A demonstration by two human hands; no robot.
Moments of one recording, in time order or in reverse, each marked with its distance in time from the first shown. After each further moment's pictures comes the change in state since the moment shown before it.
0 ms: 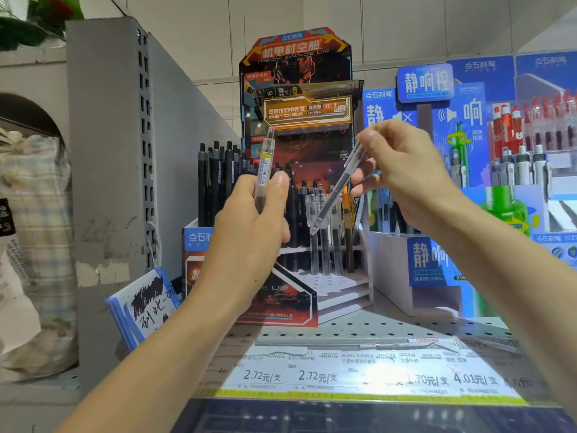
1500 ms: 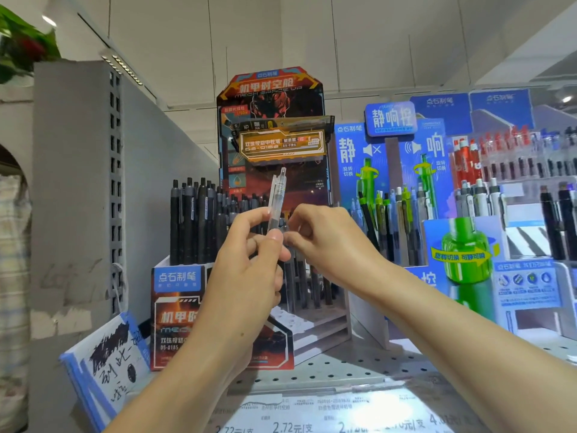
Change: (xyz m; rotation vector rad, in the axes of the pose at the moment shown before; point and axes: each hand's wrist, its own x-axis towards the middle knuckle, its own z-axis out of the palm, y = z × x) left_hand -0.004 0.001 0.022 -0.347 -0.068 -0.029; right_hand -0.014 0.030 0.032 -0.761 -0.186 -0.230
